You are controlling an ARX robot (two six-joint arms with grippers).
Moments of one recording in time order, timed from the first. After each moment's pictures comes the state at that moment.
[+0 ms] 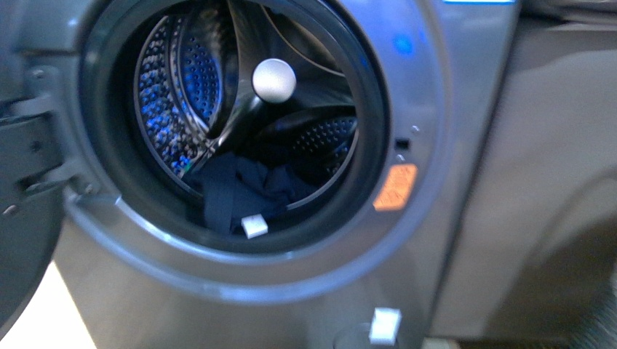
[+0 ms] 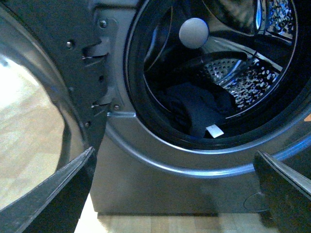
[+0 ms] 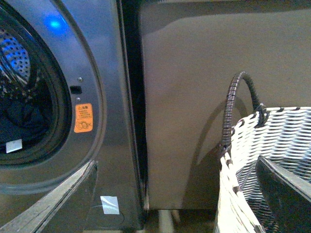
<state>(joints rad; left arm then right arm) 0.00 0.00 0.01 0.00 0.00 0.00 0.00 0.00 0.01 0.00 0.00 0.00</state>
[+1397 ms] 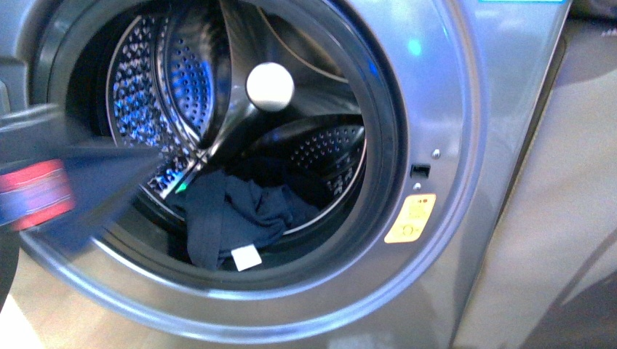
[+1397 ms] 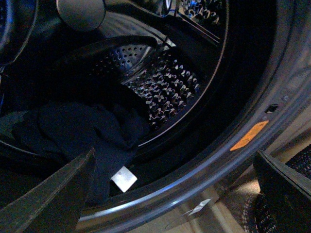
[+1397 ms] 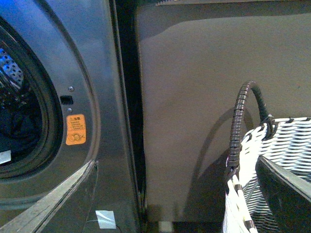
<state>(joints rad) -0.15 1.36 0.43 0.87 0.29 -0.12 0.00 0.00 0.01 0.00 0.00 0.00</state>
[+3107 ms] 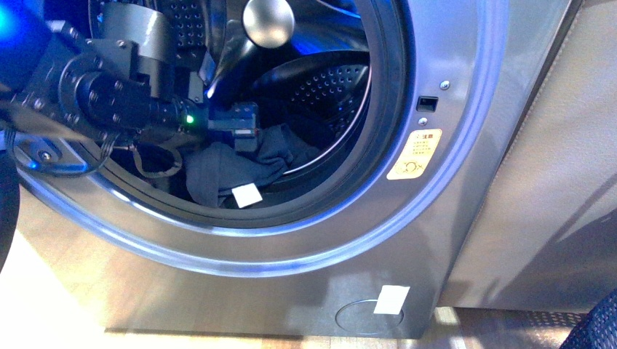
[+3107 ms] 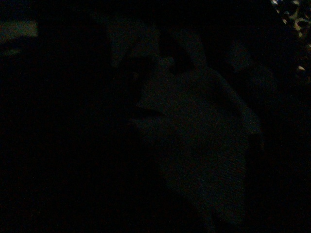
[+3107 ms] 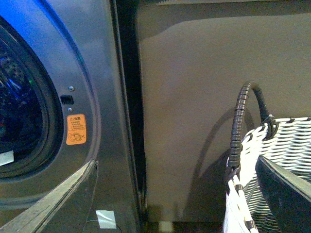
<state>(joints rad) -0.18 2.20 1.35 0.30 0.08 -0.11 0.00 0.00 0.01 0.00 0.00 0.00</state>
